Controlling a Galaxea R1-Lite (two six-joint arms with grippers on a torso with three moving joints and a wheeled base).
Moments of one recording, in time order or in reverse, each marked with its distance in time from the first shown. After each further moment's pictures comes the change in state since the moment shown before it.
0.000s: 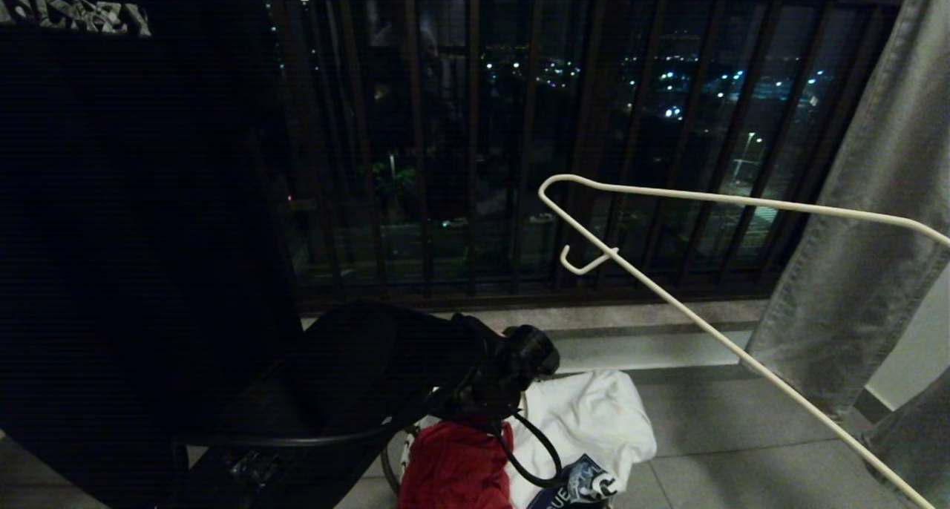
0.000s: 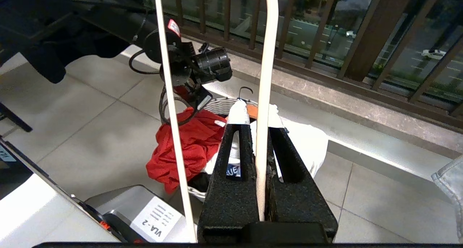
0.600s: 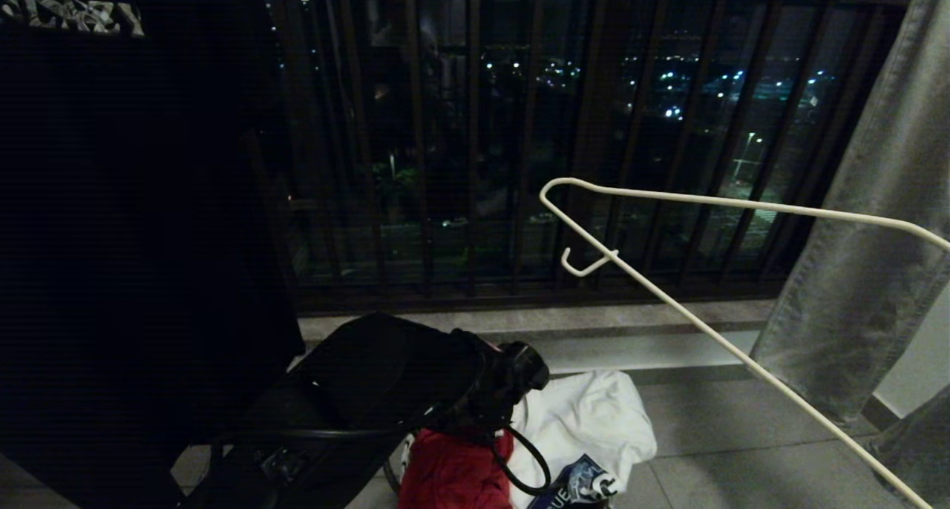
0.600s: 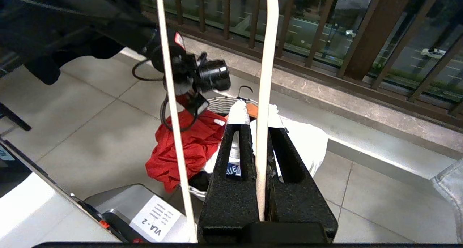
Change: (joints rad) left arm 0.007 0.067 0.001 0.000 0.008 -0.018; right arm 0.000 0.000 0.001 0.003 -0.001 0.000
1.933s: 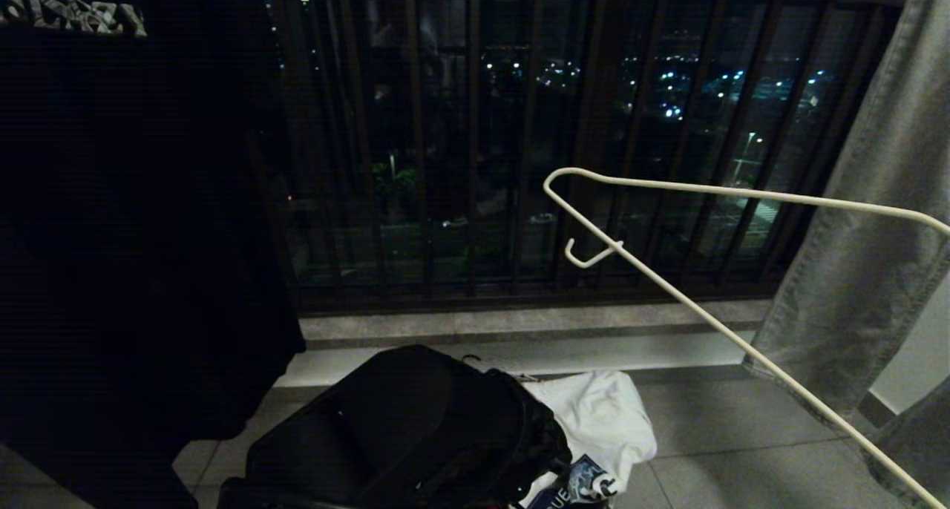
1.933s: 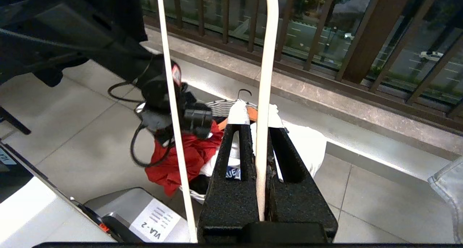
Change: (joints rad) left arm -0.131 -0.025 0.128 0.306 0.000 -0.201; right arm -0.001 -0.001 -0.011 0.000 -0.003 -0.003
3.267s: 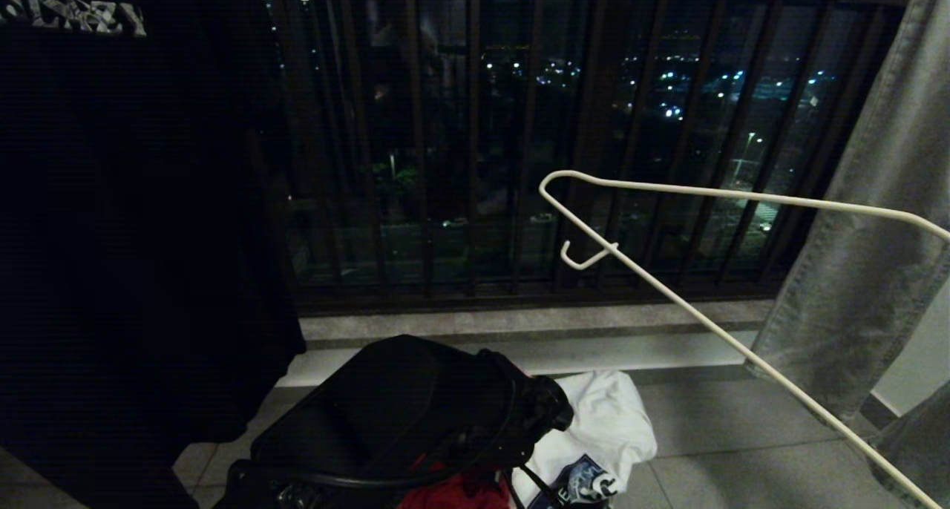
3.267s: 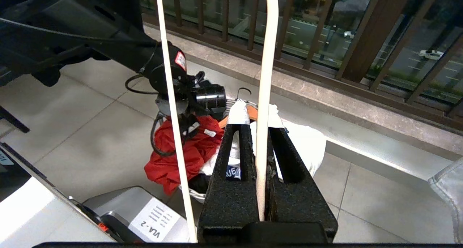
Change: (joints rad) left arm 0.045 0.034 -0.125 -0.161 0.012 0.159; right arm -0.001 0.011 -0.001 -0.001 -0.001 -0.001
